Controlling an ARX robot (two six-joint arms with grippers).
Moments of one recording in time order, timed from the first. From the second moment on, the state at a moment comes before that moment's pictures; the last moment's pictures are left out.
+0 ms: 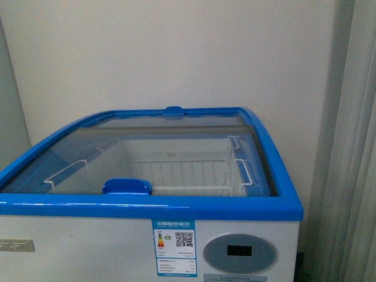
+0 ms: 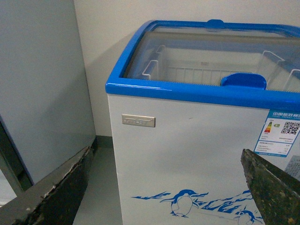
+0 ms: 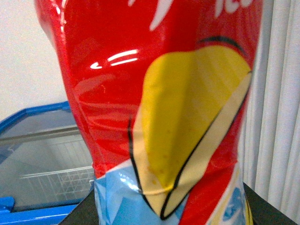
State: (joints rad) left arm -0.03 0.14 0.09 -0.15 -0.10 -0.14; right arm -0.01 0.44 0.66 -0.07 0.18 0.14
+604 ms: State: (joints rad) left arm -0.14 1.46 0.77 0.66 0.34 0.41; right arm -0.01 0.44 0.66 -0.07 0.18 0.14
